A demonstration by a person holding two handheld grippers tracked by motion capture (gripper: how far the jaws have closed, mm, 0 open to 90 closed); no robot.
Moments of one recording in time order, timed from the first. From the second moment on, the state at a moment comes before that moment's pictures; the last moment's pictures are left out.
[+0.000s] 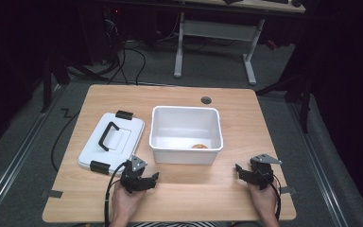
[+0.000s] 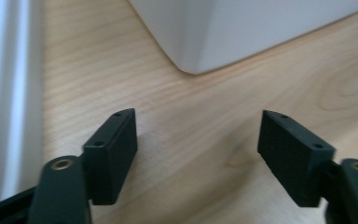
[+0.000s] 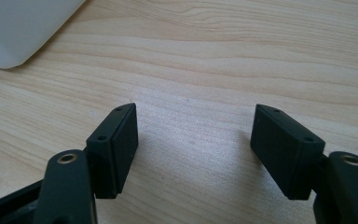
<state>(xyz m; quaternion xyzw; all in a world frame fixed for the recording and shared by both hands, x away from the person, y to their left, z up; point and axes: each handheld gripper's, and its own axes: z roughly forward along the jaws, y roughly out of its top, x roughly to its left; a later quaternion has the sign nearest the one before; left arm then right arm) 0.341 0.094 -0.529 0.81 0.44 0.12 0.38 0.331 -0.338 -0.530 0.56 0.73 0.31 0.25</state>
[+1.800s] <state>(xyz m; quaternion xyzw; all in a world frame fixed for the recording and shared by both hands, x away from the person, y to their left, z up) 0.428 0.243 -0.455 0.73 0.59 0.12 0.33 0.329 -0.336 -0.530 0.55 0.74 0.31 0.24</state>
